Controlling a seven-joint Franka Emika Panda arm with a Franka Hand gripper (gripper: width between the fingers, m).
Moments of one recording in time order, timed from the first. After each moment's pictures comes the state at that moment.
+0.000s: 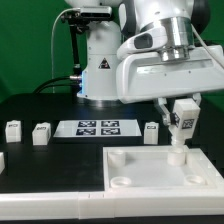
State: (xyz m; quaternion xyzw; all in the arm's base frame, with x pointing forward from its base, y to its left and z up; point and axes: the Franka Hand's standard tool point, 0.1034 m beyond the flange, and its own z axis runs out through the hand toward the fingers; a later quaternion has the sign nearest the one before) arm 0.550 0.122 0.092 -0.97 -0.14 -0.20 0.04
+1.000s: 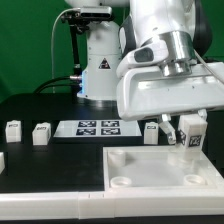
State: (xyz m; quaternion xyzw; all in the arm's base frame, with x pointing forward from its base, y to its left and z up) arm 0.593 0.121 0.082 -0.95 -0.15 -0.26 0.04
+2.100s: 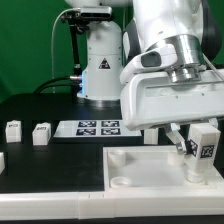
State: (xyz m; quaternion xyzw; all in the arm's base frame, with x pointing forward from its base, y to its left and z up) arm 0.619 0.124 0.075 -0.94 -0.16 -0.29 0.03
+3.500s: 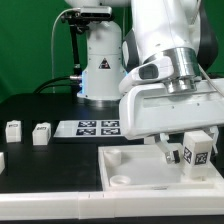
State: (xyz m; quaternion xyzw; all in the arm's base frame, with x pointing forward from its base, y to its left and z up) arm 0.606 0.119 0.054 -0.95 -0.16 -0.28 0.03
